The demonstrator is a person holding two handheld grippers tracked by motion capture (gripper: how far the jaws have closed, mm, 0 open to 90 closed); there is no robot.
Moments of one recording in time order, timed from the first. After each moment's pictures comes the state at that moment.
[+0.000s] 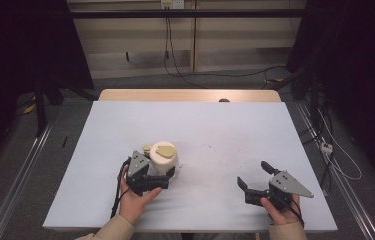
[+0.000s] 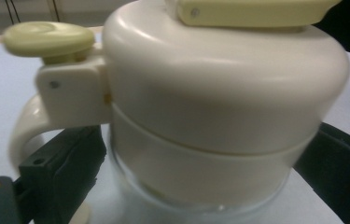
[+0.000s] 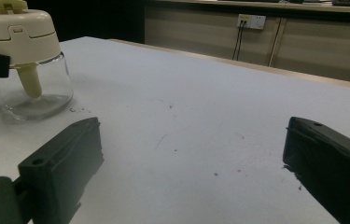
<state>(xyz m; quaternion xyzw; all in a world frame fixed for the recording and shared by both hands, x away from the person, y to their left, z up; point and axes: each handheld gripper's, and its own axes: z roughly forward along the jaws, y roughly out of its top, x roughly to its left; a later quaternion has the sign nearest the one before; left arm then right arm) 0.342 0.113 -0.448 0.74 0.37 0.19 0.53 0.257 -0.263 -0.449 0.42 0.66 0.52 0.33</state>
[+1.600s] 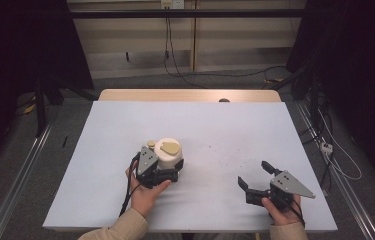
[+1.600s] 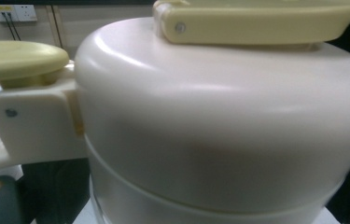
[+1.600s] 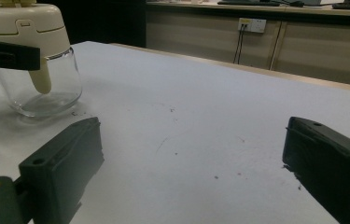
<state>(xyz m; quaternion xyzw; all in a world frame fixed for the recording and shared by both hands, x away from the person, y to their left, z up) 0.353 0.090 -0.445 0.72 0.34 0.23 0.56 0.256 -0.265 -0.448 0.42 0.66 0.53 0.33</state>
